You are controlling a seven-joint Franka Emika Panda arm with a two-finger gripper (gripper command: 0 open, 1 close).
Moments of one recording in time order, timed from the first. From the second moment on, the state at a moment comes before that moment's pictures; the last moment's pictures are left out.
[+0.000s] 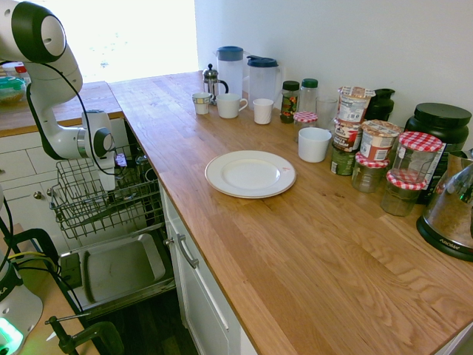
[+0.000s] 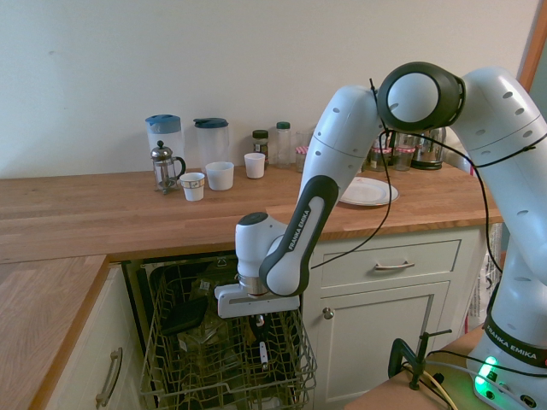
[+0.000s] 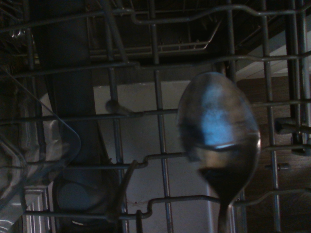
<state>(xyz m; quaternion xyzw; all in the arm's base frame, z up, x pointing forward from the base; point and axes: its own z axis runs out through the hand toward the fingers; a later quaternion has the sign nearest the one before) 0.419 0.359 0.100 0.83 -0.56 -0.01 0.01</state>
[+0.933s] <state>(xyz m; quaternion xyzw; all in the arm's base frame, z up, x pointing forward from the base) 0.385 0.370 0.199 0.82 -0.56 0.03 -0.03</state>
